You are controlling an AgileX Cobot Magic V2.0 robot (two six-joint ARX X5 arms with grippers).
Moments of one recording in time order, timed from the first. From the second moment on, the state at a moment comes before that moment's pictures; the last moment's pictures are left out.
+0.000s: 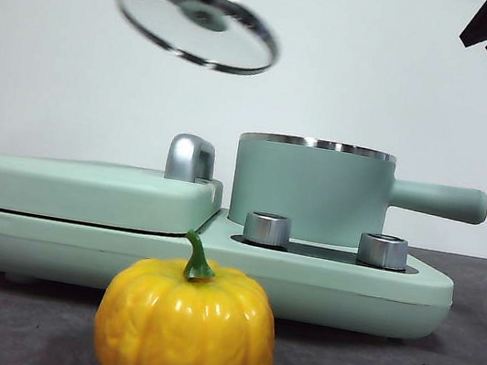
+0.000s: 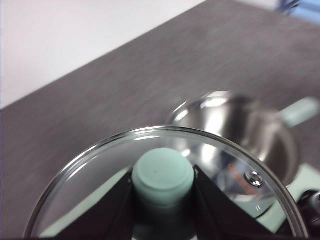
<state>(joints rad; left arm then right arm) -0.50 1.34 1.21 -0.31 0.16 0.19 0.30 0.87 0.86 -0.48 -0.30 -0.24</state>
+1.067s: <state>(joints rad) -0.31 1.01 1.03 -0.45 0.12 0.12 0.93 1.18 0.86 -0.55 -0.21 -0.31</state>
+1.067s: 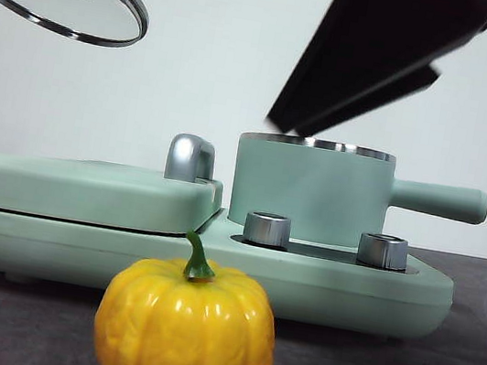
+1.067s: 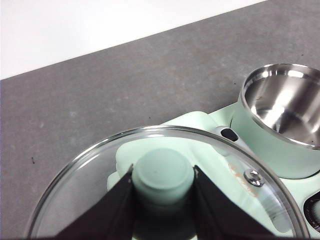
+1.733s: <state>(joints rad) -0.30 1.01 1.03 -0.45 0.12 0.11 0.97 1.41 0.86 -0.43 -0.24 -0.27</state>
